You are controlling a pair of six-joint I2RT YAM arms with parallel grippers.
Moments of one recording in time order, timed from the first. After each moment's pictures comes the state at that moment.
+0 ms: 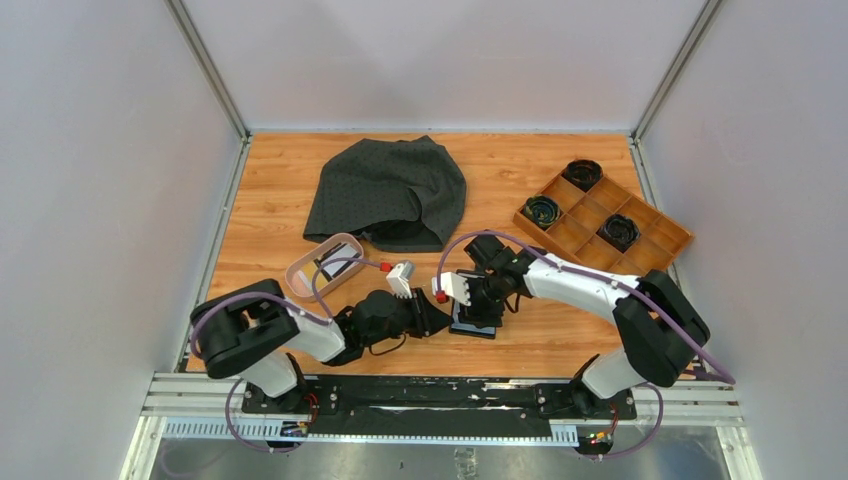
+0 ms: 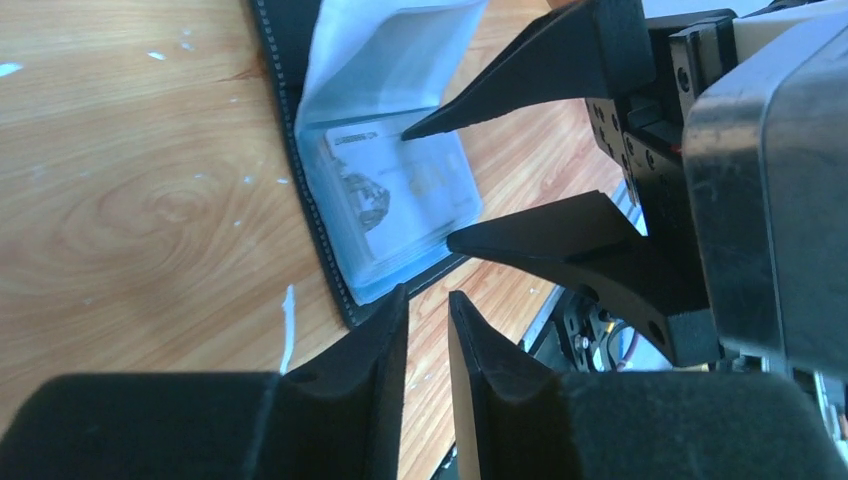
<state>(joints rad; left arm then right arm) -1.03 1.50 0.24 0.95 -0.02 -0.97 0.76 1.47 0.83 -0.59 -0.38 -0.85</state>
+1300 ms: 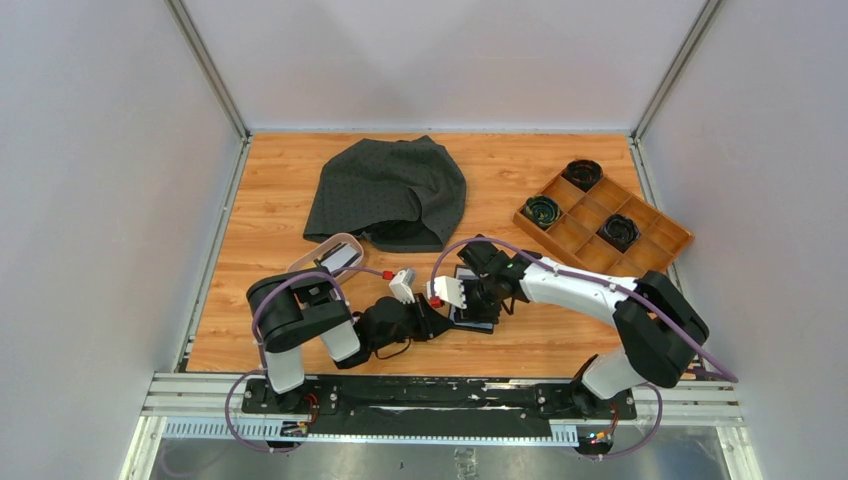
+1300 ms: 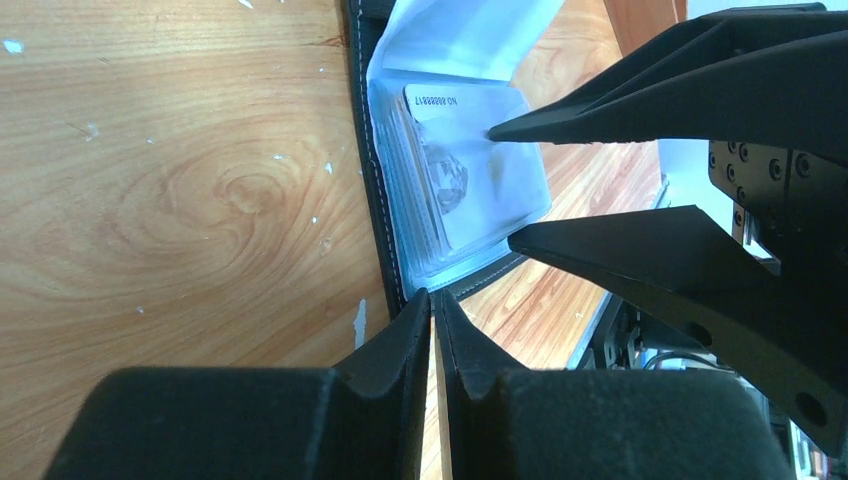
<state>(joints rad) -1.04 1.82 0.25 1.22 -0.05 -1.05 0.81 1.47 0.83 -0.56 -0.28 -0.85</state>
